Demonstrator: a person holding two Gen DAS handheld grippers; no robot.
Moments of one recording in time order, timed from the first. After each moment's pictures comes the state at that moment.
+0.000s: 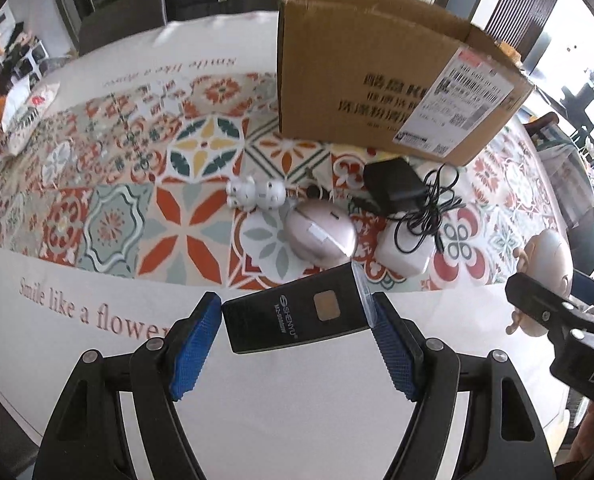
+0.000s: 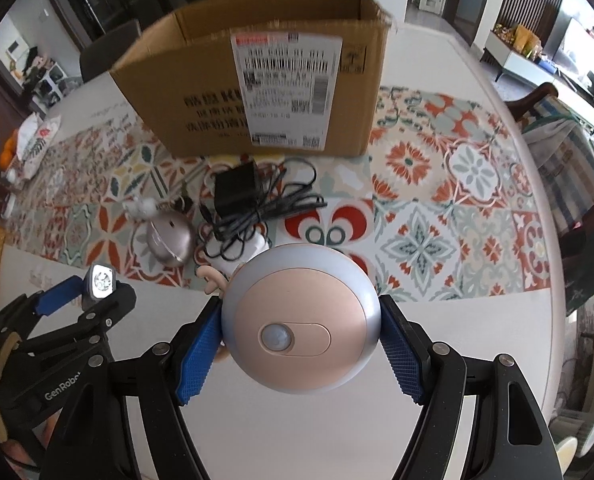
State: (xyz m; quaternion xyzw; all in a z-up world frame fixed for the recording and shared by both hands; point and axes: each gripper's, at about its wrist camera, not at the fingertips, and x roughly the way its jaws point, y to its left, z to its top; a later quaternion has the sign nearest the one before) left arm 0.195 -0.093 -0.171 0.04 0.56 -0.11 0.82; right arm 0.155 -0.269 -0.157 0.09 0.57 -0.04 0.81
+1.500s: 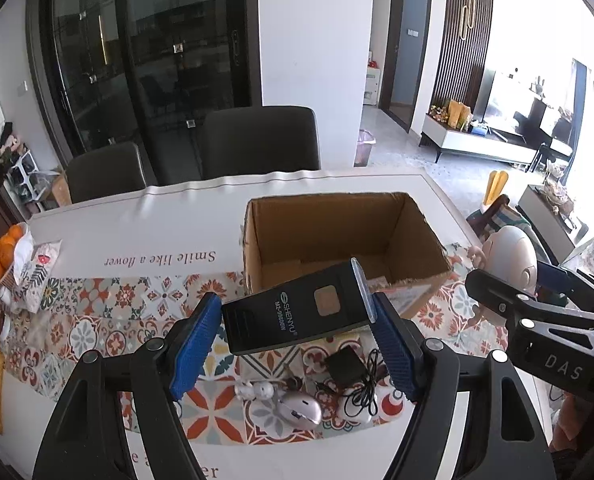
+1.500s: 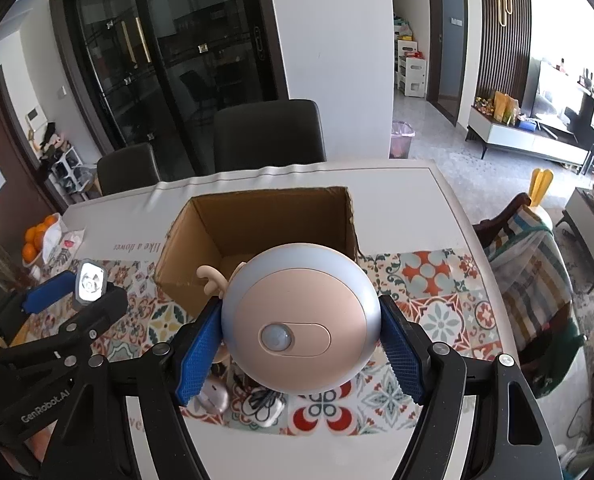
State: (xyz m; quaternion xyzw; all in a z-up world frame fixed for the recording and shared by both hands) left arm 0.259 -0.128 -0.010 0.07 0.39 -0.18 0.90; right arm 0.209 -0.296 -0.025 0.10 0.41 -0.06 0.90
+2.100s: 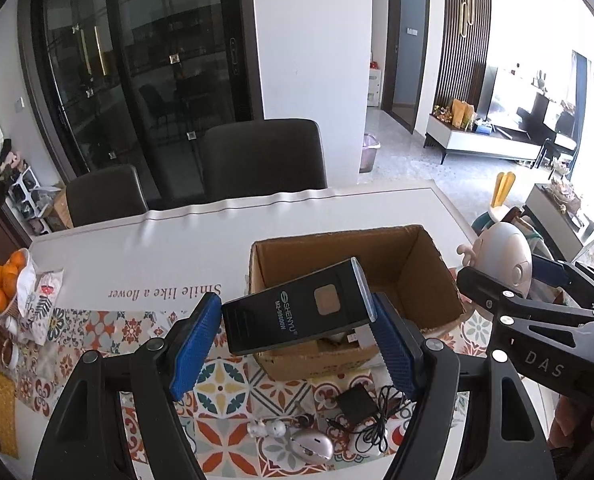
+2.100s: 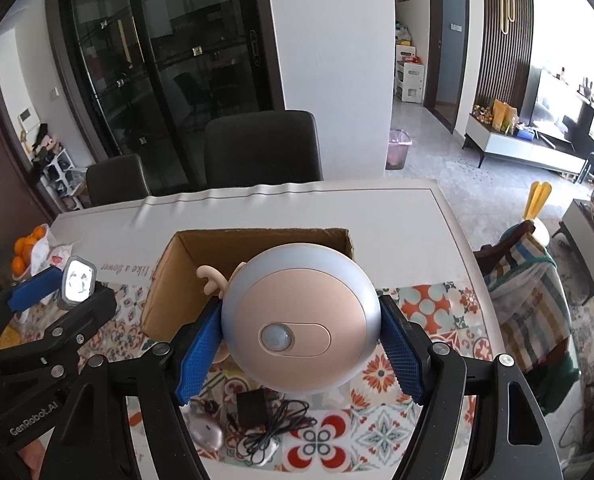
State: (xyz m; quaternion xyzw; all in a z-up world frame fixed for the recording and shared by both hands) left arm 0.307 -0.147 0.003 0.09 0.39 -0.17 0.90; right arm 0.264 -0.305 -0.015 0.08 0.41 -0.07 0.90
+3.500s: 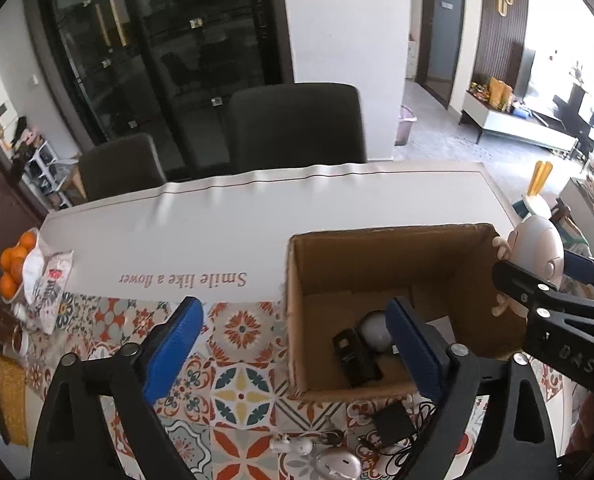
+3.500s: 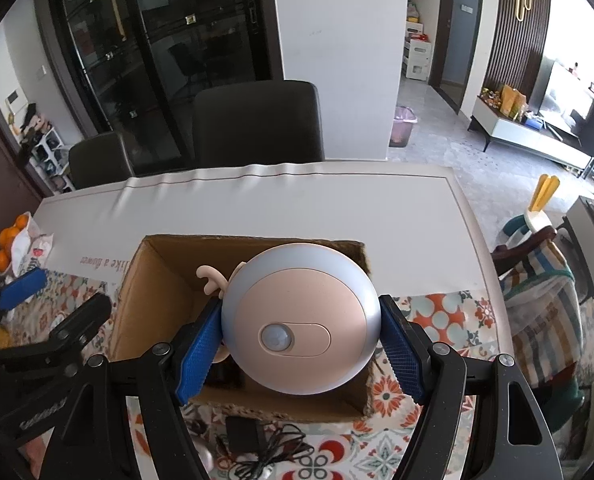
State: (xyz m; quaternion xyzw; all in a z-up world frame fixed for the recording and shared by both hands) left arm 0.370 -0.141 -0.031 0.10 0.44 -0.10 0.89; right arm 0.335 -0.309 -0.042 0.08 0.47 -0.07 0.88
